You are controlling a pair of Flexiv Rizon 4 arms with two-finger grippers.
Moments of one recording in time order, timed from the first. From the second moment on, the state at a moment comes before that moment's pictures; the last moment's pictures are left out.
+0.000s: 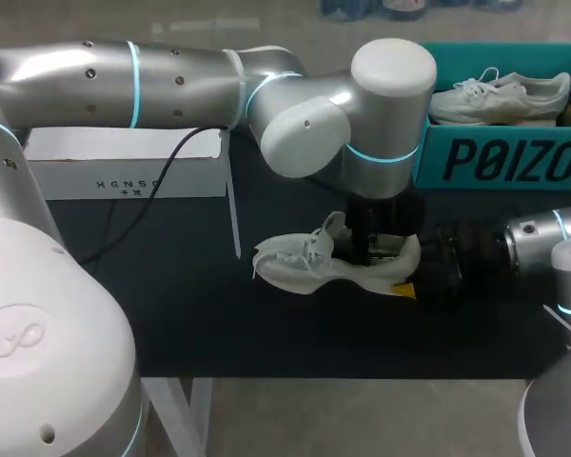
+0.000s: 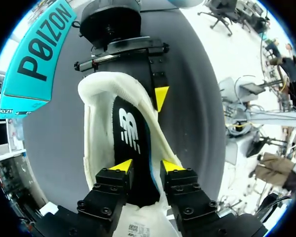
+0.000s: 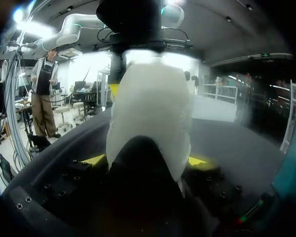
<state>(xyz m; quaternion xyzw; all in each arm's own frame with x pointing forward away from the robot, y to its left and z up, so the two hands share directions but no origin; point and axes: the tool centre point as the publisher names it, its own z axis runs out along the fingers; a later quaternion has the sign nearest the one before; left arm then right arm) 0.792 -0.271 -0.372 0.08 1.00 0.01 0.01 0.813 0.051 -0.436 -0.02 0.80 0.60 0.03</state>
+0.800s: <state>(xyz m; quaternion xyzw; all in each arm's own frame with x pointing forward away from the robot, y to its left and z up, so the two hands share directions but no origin) 0.813 -0.282 -0.416 0.12 0.99 0.01 0.05 0.814 0.050 -0.436 -0.02 0.80 0.59 0.03</state>
